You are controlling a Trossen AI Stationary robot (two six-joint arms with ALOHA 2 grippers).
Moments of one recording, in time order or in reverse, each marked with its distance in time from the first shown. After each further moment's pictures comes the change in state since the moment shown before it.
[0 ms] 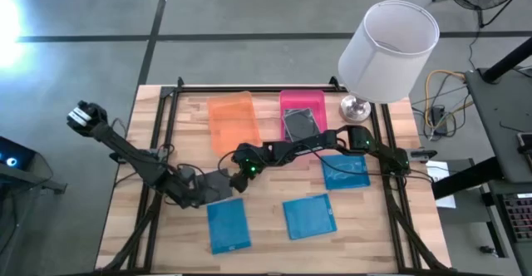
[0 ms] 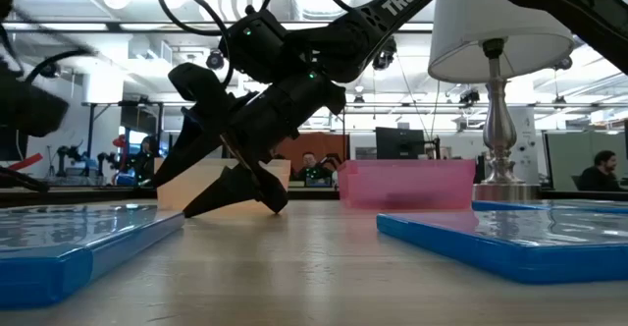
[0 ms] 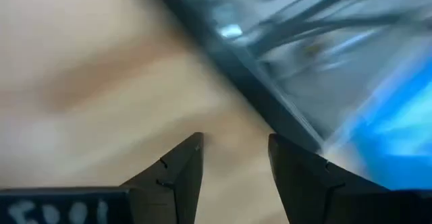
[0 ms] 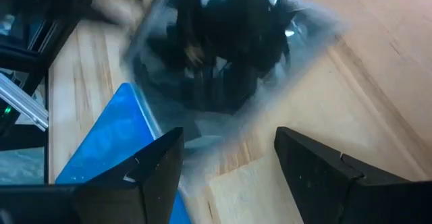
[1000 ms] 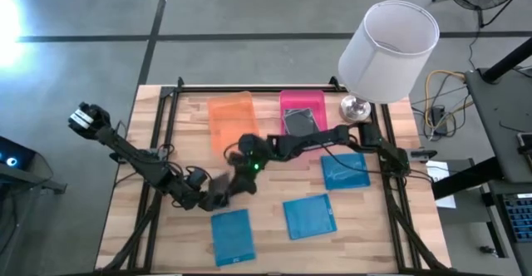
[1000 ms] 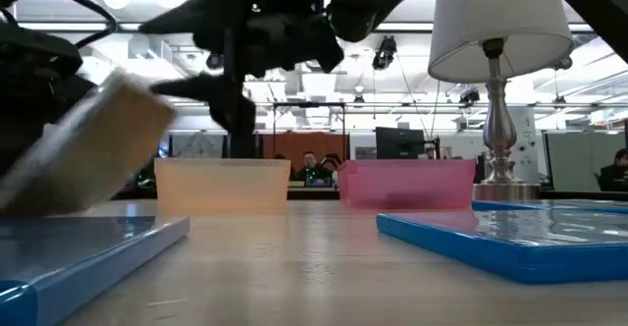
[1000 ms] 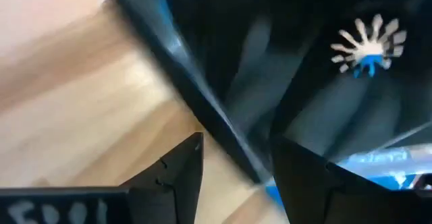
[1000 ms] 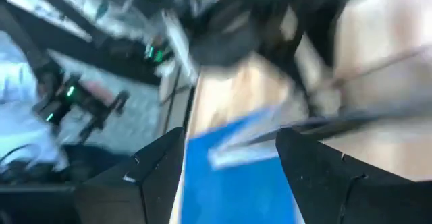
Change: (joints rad) left arm 0.020 0.073 -0.046 0.313 -0.138 0.082; right arm -0.001 -0.136 -0.001 0.129 -0.372 -0.131
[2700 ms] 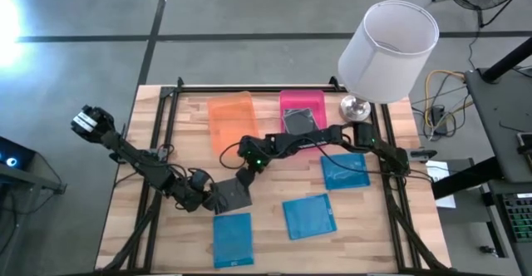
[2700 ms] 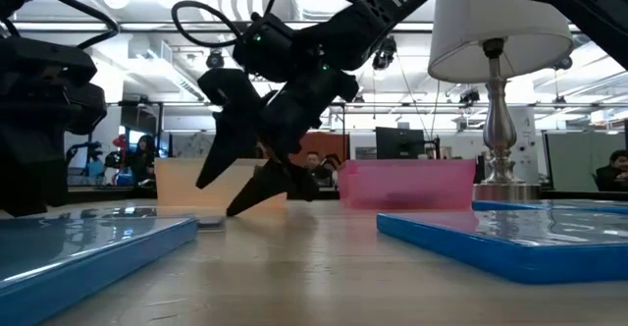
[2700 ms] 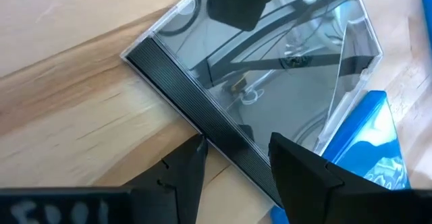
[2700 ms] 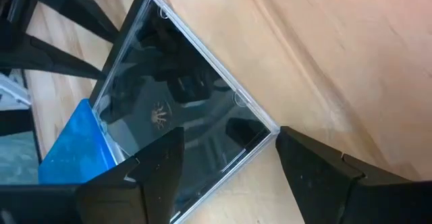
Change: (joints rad) left arm 0.006 0.001 -0.004 0.121 -0.102 0.004; right arm -0.009 0.081 -0.016 -0.319 0.254 0.145
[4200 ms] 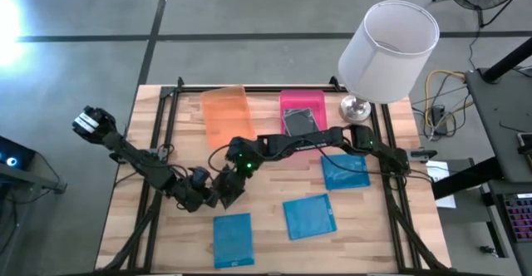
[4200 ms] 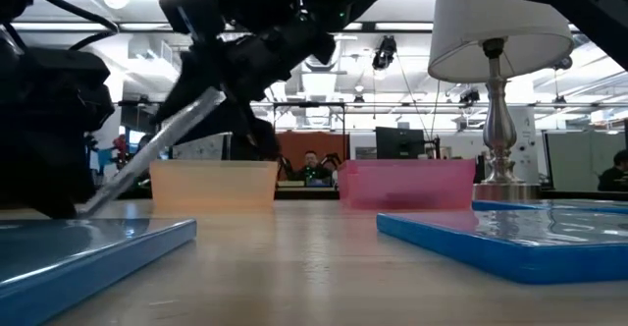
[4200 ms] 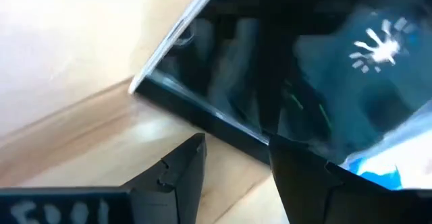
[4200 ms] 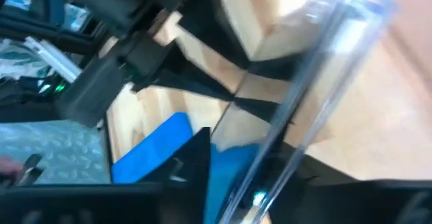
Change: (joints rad) left arm -0.002 0.004 -0.004 0.025 -0.124 0.009; right arm 0.027 0.006 0.225 -0.095 -0.002 -0.013
